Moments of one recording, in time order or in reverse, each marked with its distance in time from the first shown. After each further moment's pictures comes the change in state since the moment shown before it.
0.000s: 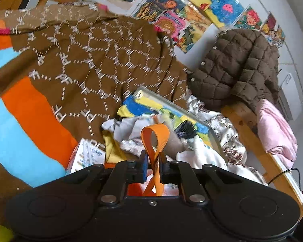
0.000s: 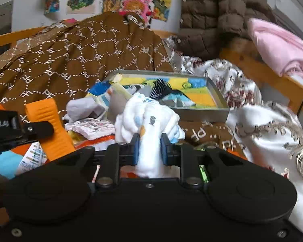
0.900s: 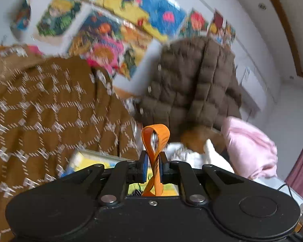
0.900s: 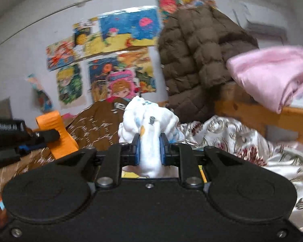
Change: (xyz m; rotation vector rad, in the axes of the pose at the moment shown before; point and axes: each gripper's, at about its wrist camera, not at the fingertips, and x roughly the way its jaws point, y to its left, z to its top) left arm 0.113 -0.098 0.114 0.247 -0.087 -0.227; right arm 0.025 -0.106 0.075 0.412 -0.367 0.103
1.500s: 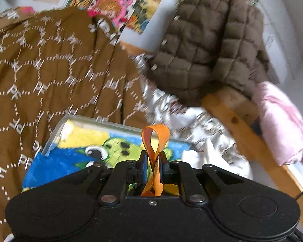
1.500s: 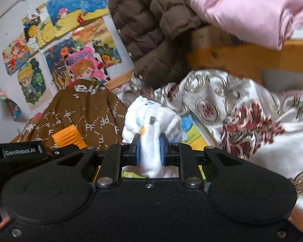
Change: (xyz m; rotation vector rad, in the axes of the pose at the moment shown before) left arm 0.139 0.023 -0.022 -0.035 0.240 0.096; right arm 0.135 -0.054 -0.037 0.217 0.196 -0.111
